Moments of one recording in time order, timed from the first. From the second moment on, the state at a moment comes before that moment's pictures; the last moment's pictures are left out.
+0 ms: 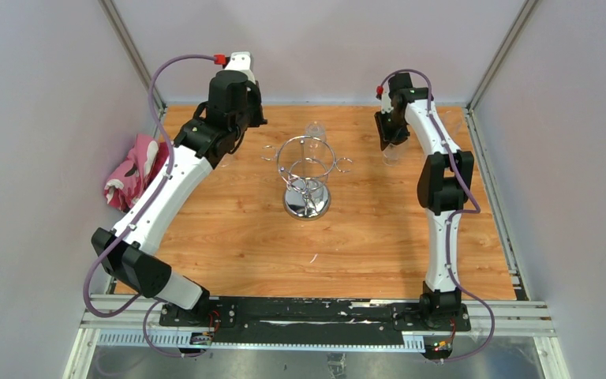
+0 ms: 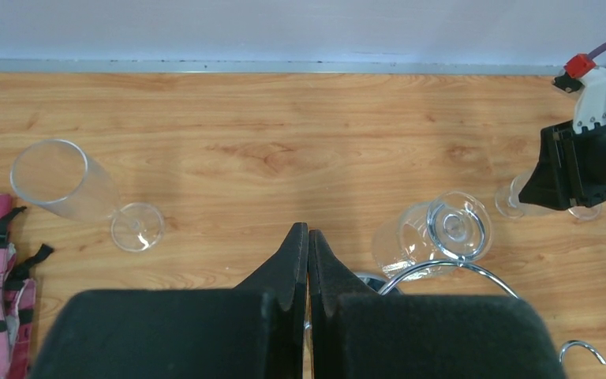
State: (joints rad) left arm -0.48 1.48 1.64 -0.51 -0.29 -0.28; right arm 0.13 2.32 2.23 -1.08 -0.09 -0.11
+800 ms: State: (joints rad) left arm -0.48 1.49 1.61 -0.48 -0.25 -0.30; right arm 0.14 1.62 1.87 -0.71 -0.36 0.08
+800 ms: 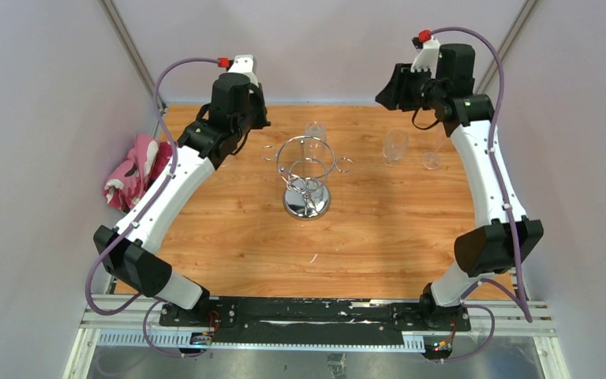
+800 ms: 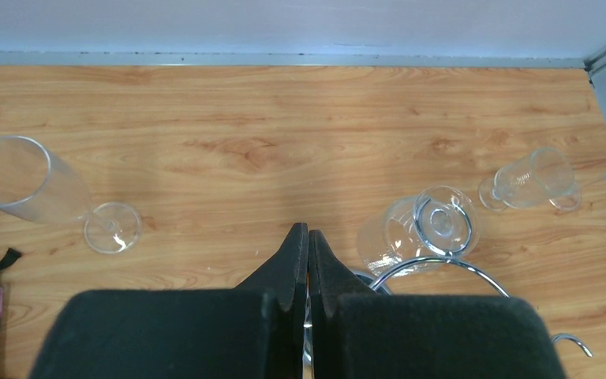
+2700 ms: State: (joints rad) left arm -0.53 1.27 1.35 -0.33 0.05 -0.48; right arm 0.27 2.04 1.92 -0.31 -0.95 0.45
